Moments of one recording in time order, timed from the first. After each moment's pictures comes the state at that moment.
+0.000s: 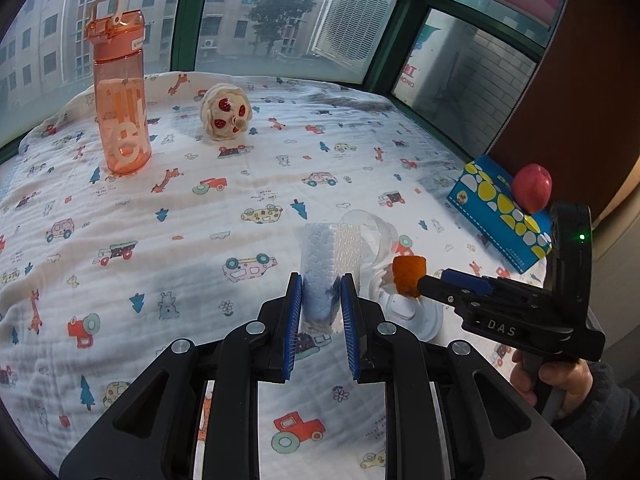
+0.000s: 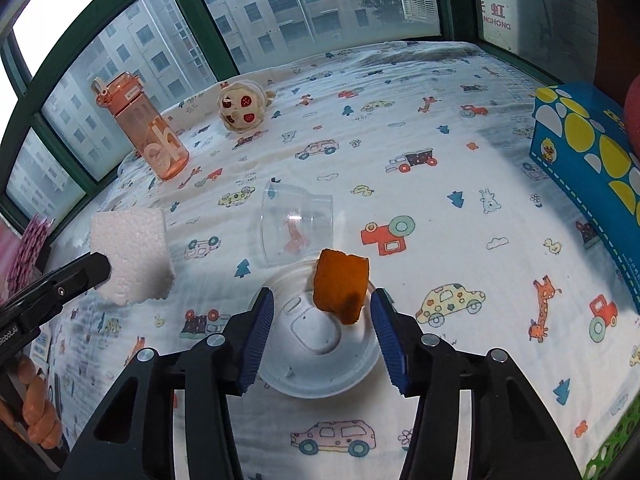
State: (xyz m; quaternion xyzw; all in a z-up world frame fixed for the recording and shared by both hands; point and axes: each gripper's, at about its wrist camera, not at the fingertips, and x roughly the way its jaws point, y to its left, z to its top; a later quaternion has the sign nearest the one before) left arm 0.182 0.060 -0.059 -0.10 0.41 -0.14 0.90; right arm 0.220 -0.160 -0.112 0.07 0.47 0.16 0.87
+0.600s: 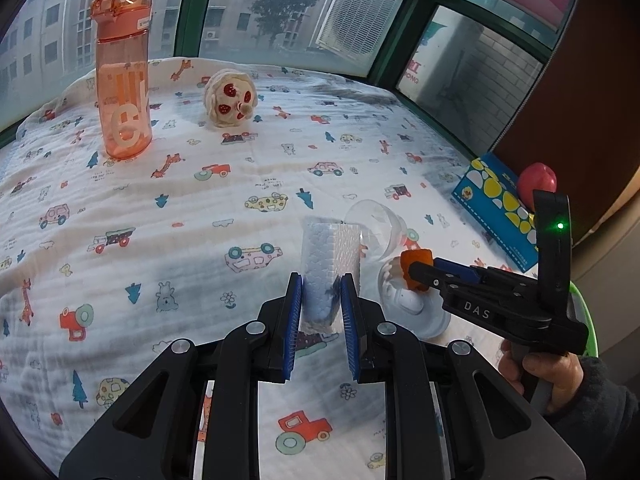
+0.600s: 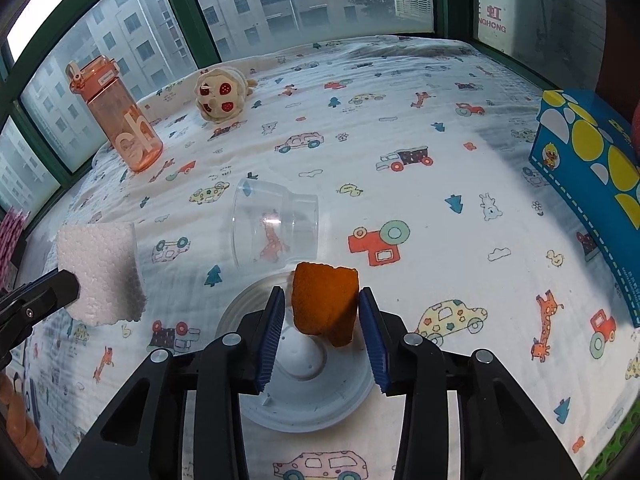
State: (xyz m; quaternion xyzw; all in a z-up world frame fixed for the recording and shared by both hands) left arm 0.186 0.065 -0.072 -0.11 0.42 -0.14 0.89; right arm 0.238 -0.148 -0.129 0.03 0.48 0.12 0.87
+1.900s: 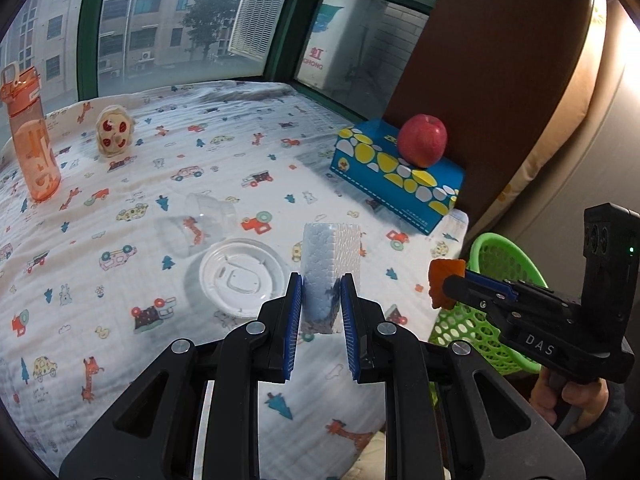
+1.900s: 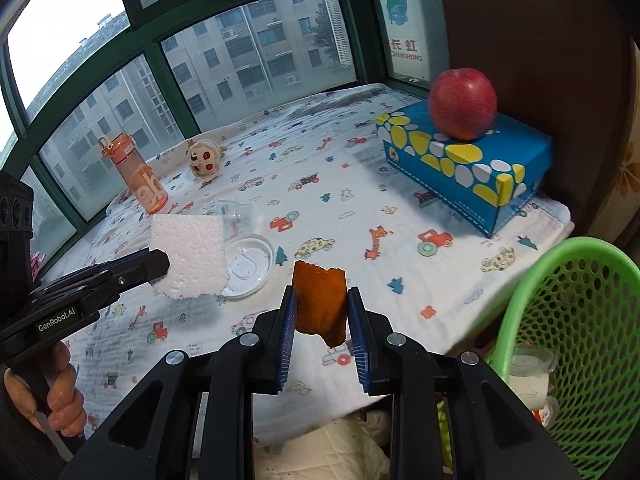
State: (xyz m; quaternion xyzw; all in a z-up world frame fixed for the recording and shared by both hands) left arm 0.119 -0.069 -0.026 -0.06 0.40 -0.26 0.88; right arm 0.075 -0.279 -0.043 0.10 0.40 0.07 0.91
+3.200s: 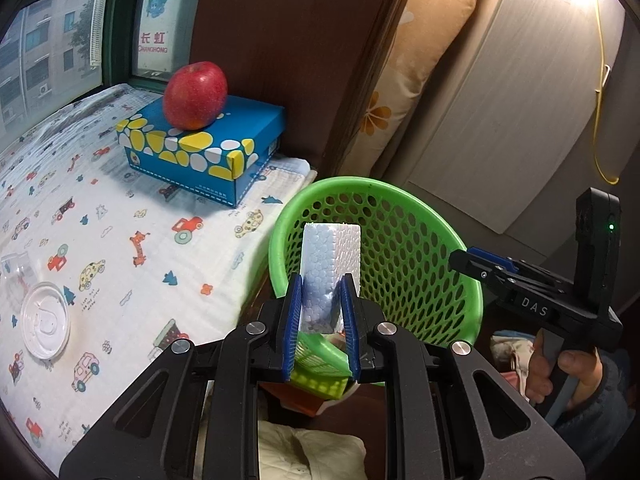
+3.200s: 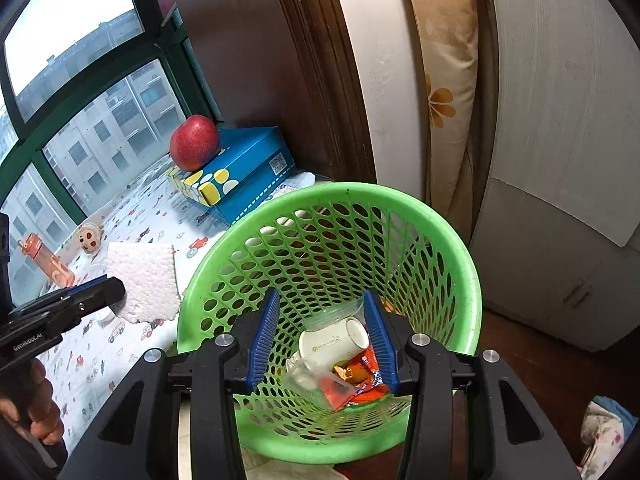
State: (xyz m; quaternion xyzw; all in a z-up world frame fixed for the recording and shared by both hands) left arm 0.056 -0.277 -0.018 0.04 0.41 -0.42 0.81; right arm -0.067 -0.488 -0.042 0.19 0.36 -0.14 0.90
